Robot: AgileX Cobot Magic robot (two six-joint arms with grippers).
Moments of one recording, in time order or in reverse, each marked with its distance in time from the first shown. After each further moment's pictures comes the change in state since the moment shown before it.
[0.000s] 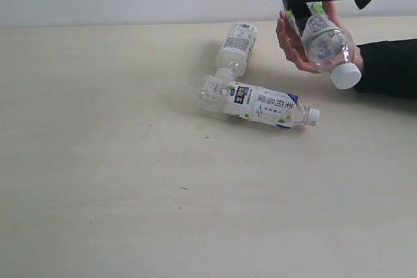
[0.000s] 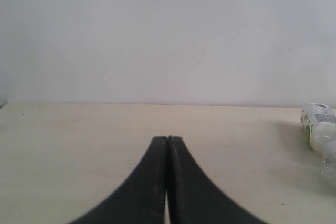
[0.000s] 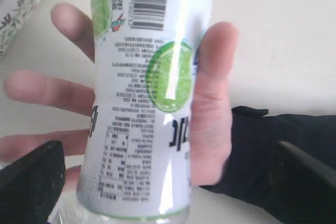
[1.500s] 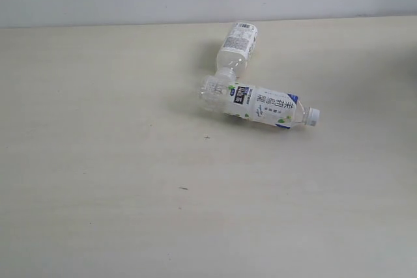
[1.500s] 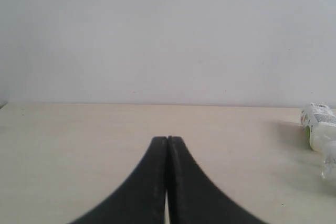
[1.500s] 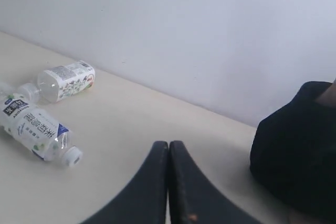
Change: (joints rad) left arm 0.000 0.000 0.000 0.000 0.000 0.000; right arm 0.000 -2.026 1.407 0.001 -0.418 -0.212
